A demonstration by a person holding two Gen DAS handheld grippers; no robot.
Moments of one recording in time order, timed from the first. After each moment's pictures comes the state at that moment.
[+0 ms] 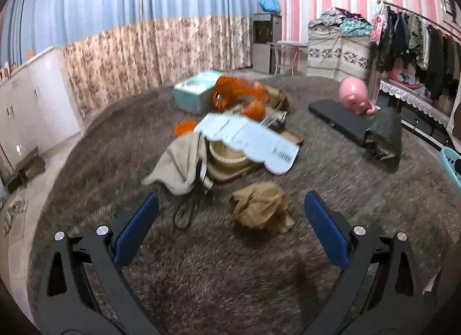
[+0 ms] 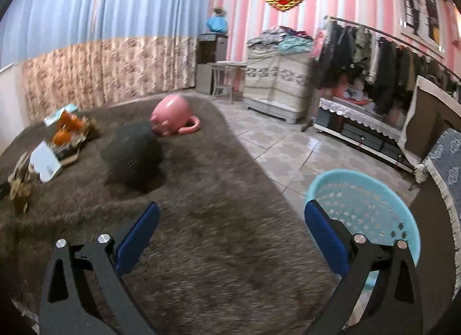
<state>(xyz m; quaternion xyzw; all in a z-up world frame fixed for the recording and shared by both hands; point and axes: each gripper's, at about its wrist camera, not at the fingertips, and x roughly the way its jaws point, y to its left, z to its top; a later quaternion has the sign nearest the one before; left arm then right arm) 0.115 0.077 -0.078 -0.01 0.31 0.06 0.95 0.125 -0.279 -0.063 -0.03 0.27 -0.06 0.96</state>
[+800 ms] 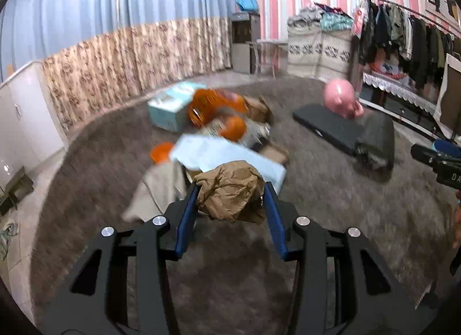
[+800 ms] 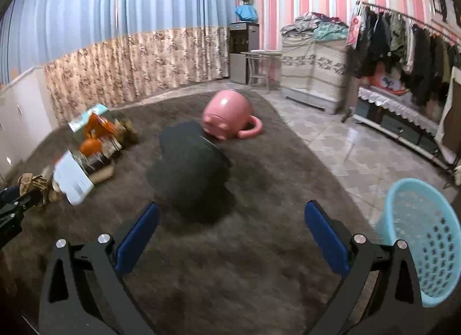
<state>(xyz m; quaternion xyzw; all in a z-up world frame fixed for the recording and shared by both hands) 0.147 0.069 -0.057 0.02 0.30 0.02 0.95 0.201 -0.220 -0.060 0.02 0.30 0.04 0.95</state>
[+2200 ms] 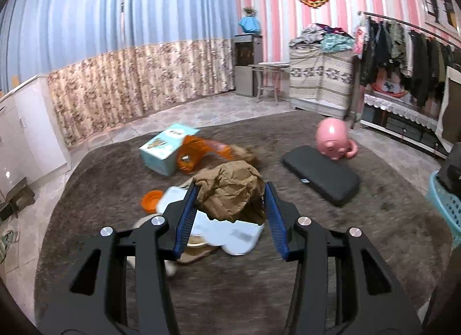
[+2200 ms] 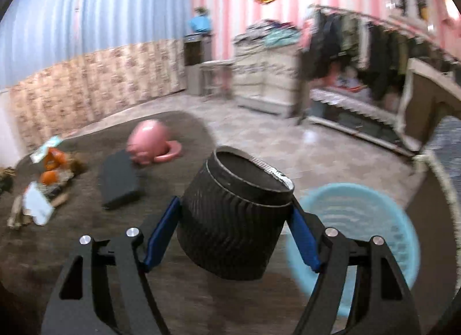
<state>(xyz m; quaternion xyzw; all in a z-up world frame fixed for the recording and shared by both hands) 0.168 0.027 -0.021 0.02 0.25 0.02 0.97 0.149 -0.344 -0.019 0.02 0.26 -0.12 0.96</state>
